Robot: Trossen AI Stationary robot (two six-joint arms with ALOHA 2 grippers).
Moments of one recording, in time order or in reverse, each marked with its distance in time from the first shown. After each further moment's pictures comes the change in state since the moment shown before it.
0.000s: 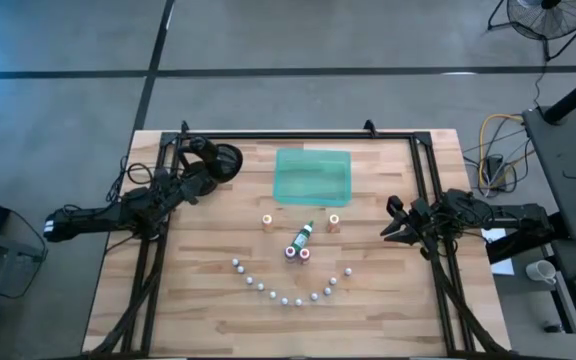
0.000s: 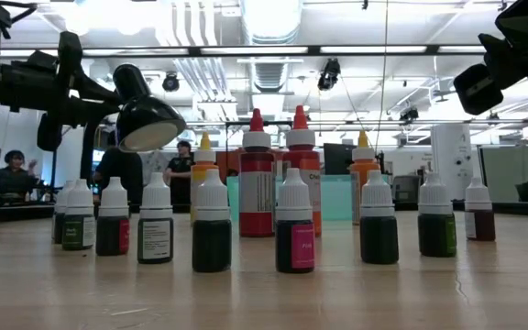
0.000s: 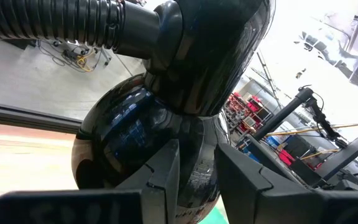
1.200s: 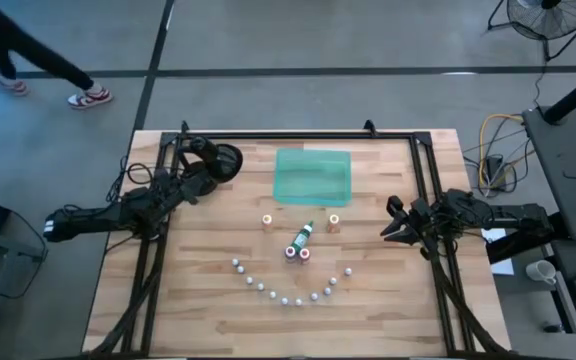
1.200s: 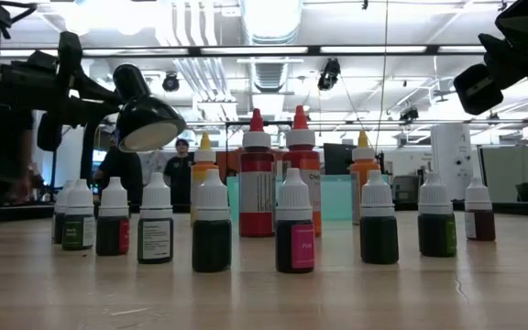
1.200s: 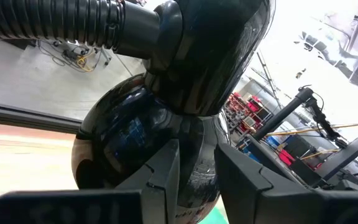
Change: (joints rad) left arm 0.000 0.000 0.000 0.000 0.000 0.000; right arm 0.000 0.000 0.000 0.000 0.000 0.000
